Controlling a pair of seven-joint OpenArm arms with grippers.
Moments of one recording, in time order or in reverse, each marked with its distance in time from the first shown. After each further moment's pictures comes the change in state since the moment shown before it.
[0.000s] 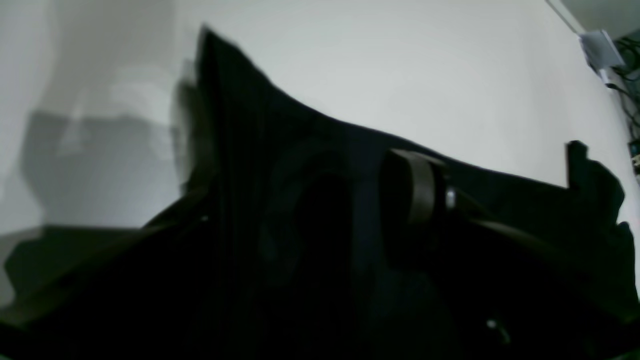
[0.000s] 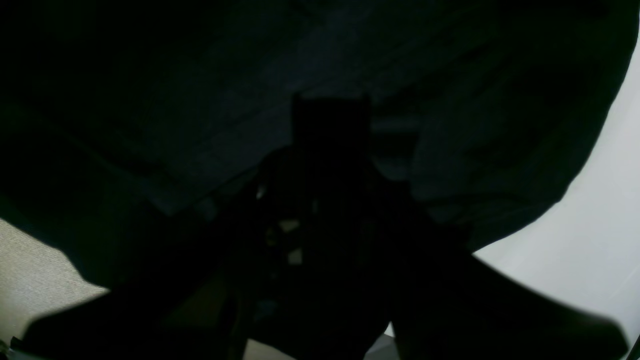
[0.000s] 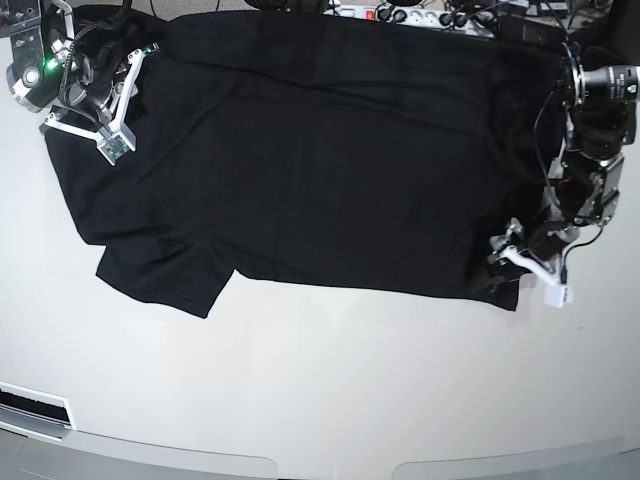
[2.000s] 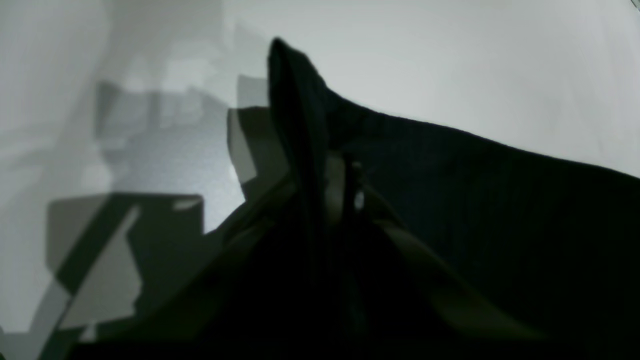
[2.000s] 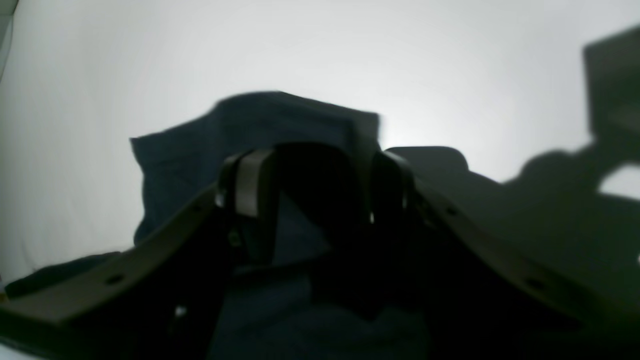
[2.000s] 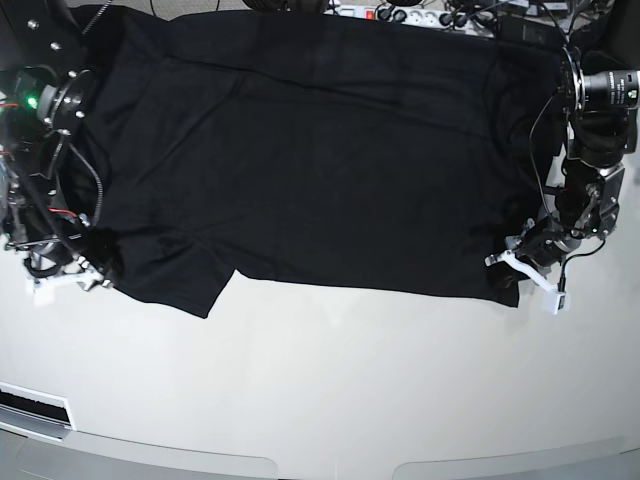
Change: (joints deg) left arm -0.7 -0.7 0.3 2.3 5.7 7.0 1.6; right arm 52.0 -6.9 28.1 -73.3 13.0 5.4 20.4
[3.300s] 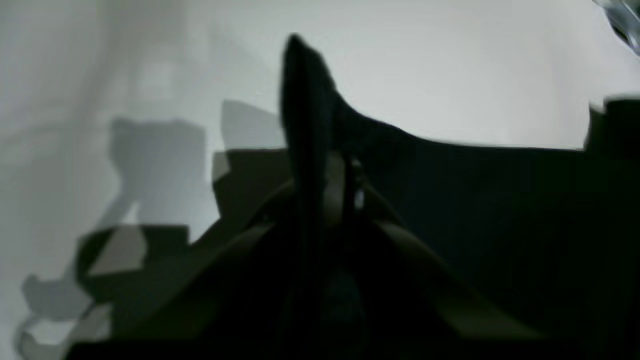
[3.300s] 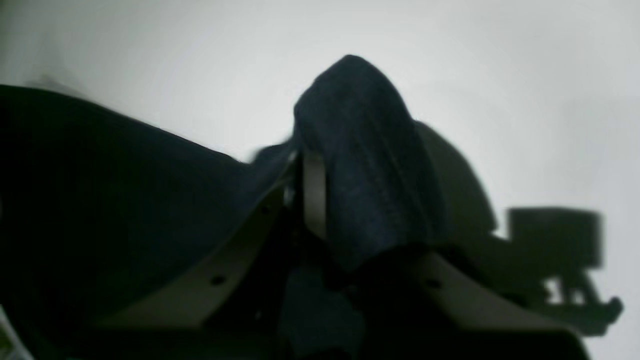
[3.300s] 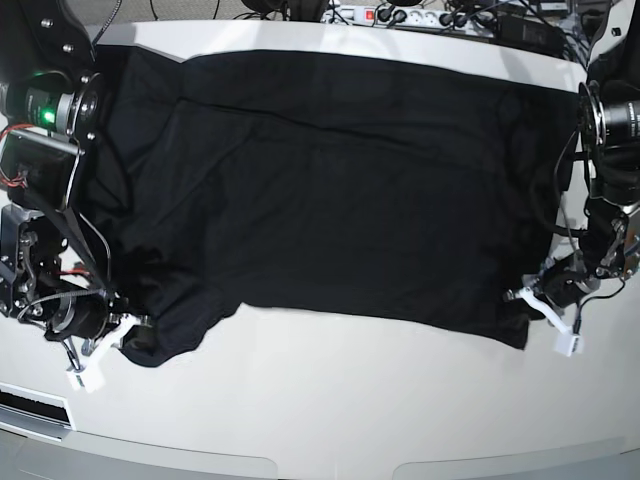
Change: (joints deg) left arm -7.1 -2.5 0.0 0.0 -0.9 -9.9 6.0; right arm 3.8 -1.9 -14.4 19.0 4.0 13.8 -12.0
